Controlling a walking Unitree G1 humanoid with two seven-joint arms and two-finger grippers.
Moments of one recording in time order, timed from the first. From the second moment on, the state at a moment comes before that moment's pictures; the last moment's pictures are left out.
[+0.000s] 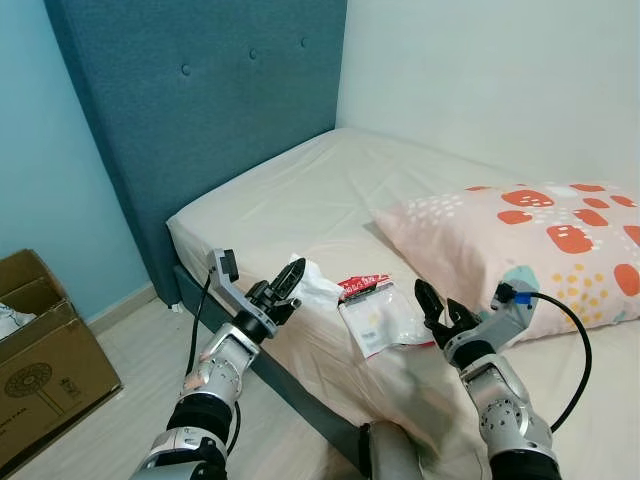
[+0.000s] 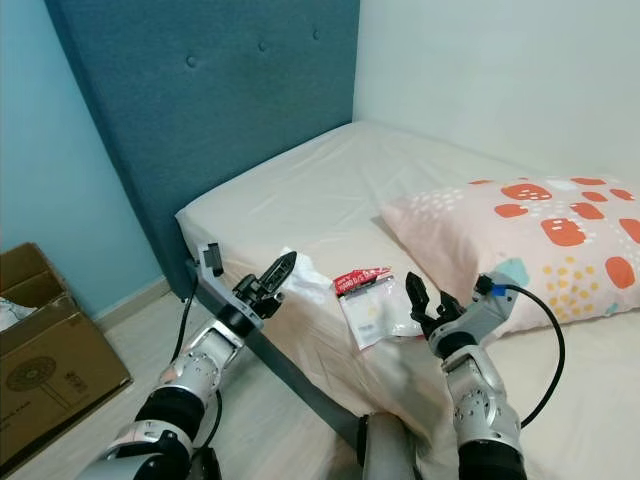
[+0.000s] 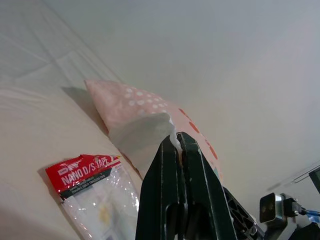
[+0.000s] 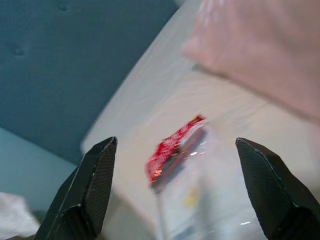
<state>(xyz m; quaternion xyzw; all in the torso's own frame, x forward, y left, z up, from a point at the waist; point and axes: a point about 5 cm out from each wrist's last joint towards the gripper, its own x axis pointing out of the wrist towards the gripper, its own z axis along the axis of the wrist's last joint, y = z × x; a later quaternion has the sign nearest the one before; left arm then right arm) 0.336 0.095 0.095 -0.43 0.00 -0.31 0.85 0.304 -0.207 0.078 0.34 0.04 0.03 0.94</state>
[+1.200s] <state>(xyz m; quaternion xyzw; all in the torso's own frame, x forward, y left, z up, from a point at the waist) 0.310 0.145 0.042 -0.34 0.08 -0.18 0.92 0.277 -0.190 0.037 0.49 0.17 -0.03 0.85</state>
